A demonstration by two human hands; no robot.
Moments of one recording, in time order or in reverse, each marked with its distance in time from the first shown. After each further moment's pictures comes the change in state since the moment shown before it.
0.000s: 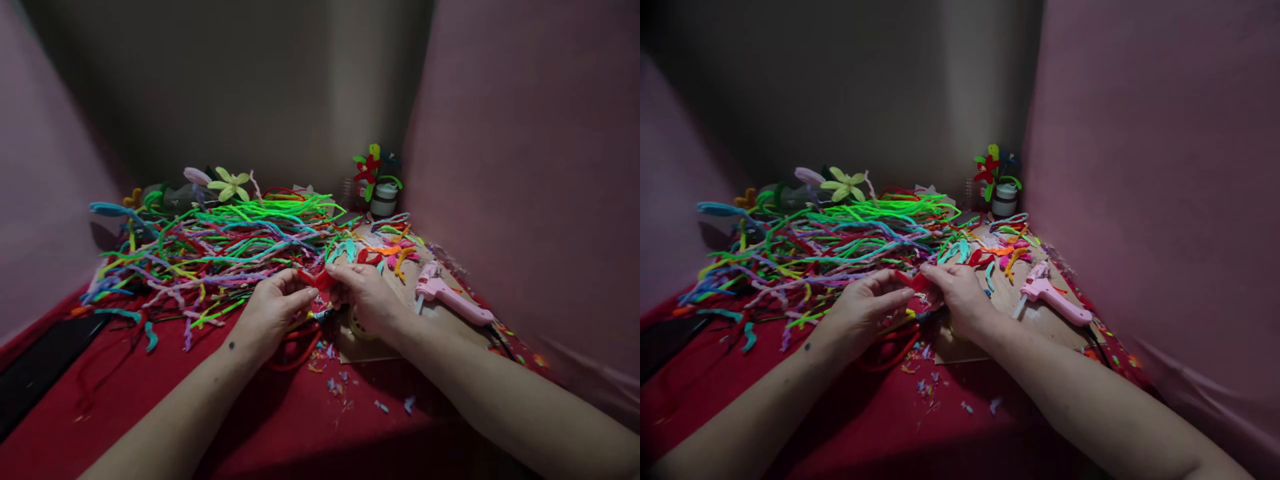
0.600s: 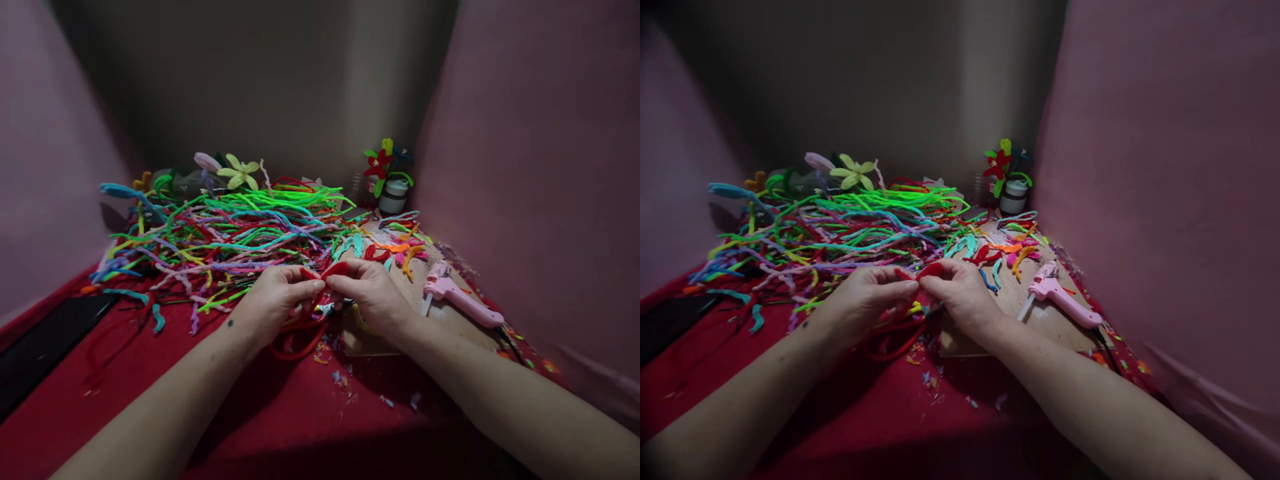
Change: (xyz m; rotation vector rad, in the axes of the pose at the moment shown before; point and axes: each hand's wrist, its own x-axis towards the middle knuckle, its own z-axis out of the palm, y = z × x) left_hand 0.001 0.001 -0.010 -0.007 -0.079 -0.049; right_hand -0.009 -0.005 0.004 -0.173 -0.057 -0.090
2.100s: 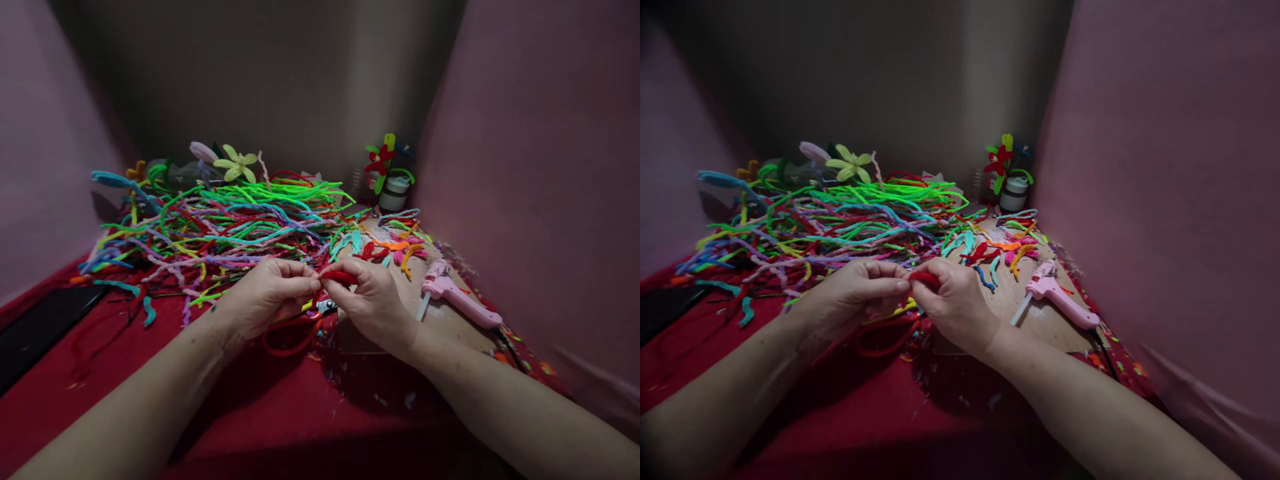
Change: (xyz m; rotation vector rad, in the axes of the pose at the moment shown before) left_hand 0.000 0.007 -0.006 0.005 -0.162 -0.019; right_hand -0.013 -0.006 0.002 -0.570 0.081 -0.409
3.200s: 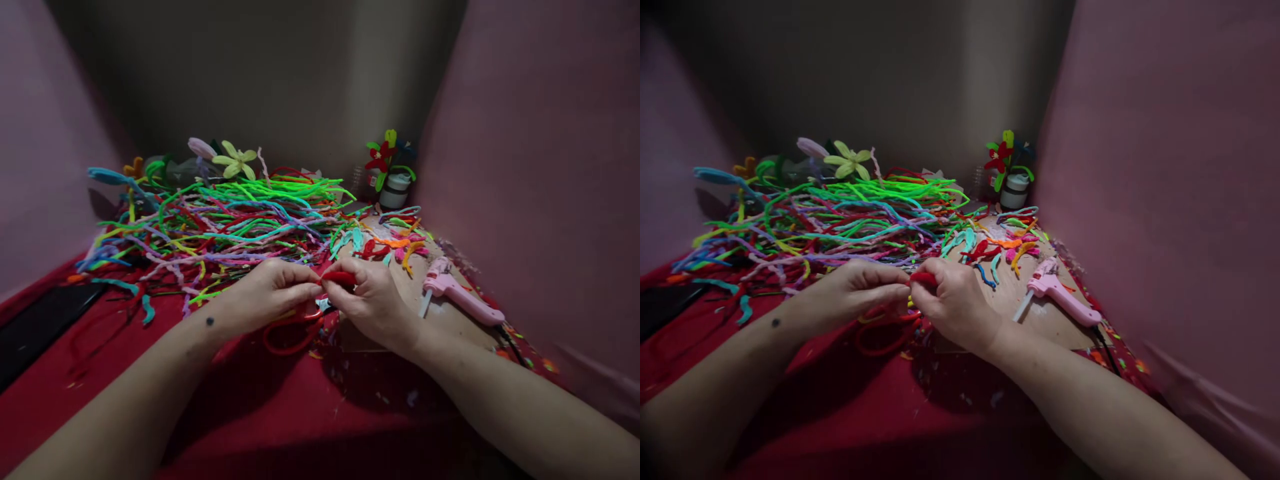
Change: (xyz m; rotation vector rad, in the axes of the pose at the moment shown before) left_hand -0.006 0.010 -0.007 0.778 -0.152 0.278; right_hand 0.000 0.002 -0.001 -0.131 -0.055 -0.057
